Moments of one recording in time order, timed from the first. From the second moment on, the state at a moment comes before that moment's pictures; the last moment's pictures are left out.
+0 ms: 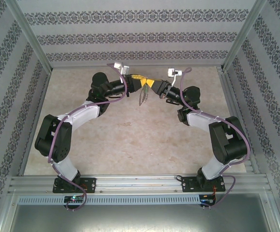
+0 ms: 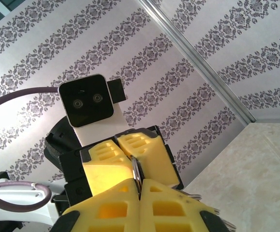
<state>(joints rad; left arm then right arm) -0.40 1.71 1.16 0.77 0.84 -0.55 0.32 1.64 0.85 1.22 -0.83 1.09</state>
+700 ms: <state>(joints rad) -0.37 1.65 1.15 0.54 0.81 -0.35 0.26 1.57 0.85 0.85 -0.87 0.90</state>
